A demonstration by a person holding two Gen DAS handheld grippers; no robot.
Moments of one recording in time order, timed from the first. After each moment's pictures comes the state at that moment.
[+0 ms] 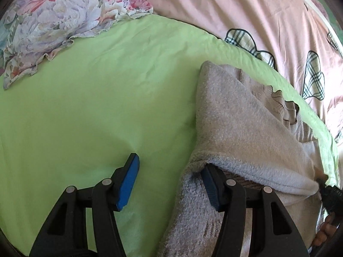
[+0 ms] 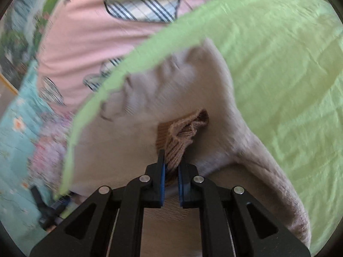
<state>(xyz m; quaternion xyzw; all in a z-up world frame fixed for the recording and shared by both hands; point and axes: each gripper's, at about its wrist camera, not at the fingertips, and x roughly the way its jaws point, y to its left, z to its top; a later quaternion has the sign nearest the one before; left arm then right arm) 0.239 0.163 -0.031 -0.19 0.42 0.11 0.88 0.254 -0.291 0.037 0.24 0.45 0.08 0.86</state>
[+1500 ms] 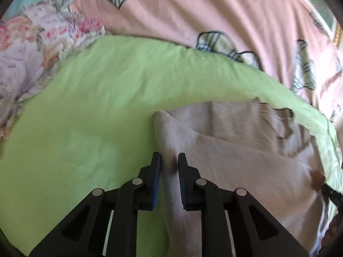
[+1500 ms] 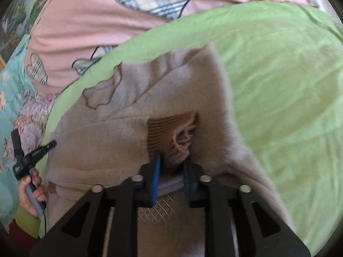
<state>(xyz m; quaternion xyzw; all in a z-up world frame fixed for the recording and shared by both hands) 0.327 0.159 -0.008 -0.11 0.41 0.03 0.91 0.251 -0.285 0.059 0.16 0.45 0.03 0.88</state>
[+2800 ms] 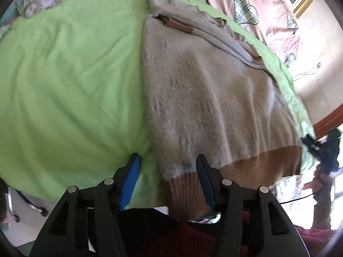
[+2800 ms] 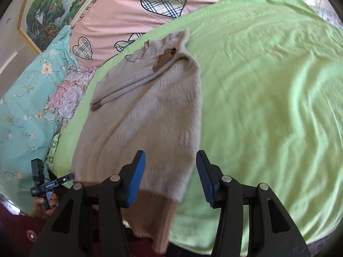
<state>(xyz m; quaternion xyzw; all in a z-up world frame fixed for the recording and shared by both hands) -0.051 0.096 -0.056 -0.18 0.51 -0.08 0.84 -0.019 -0.358 0.084 0.18 0.47 0.14 0.86</state>
